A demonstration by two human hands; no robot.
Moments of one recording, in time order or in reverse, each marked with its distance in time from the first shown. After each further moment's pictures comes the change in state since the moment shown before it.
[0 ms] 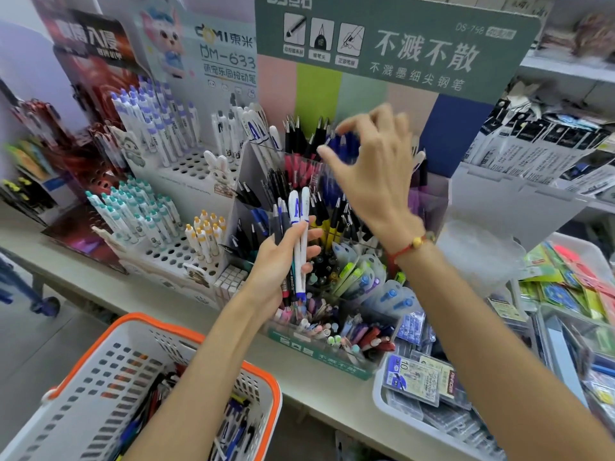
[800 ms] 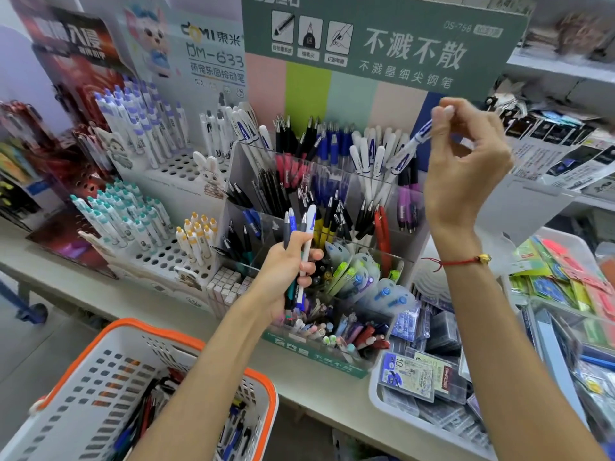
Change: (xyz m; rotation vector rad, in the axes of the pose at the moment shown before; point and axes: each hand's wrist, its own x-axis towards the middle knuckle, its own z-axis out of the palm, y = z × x) left_hand 0.007 -0.009 0.007 0.055 -0.062 -0.166; right_hand -0.008 0.056 -0.039 0.387 0.547 0.212
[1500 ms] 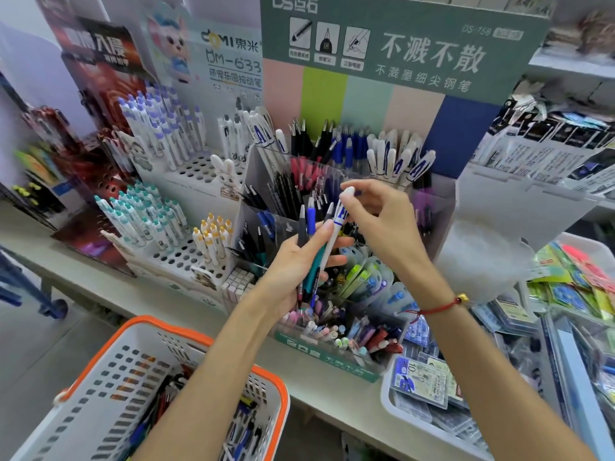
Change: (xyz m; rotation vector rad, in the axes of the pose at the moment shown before) left_hand -0.011 0.013 -0.001 0.117 -0.058 0.099; right_hand -0.065 -0.027 0.010 0.164 -0.799 0.344
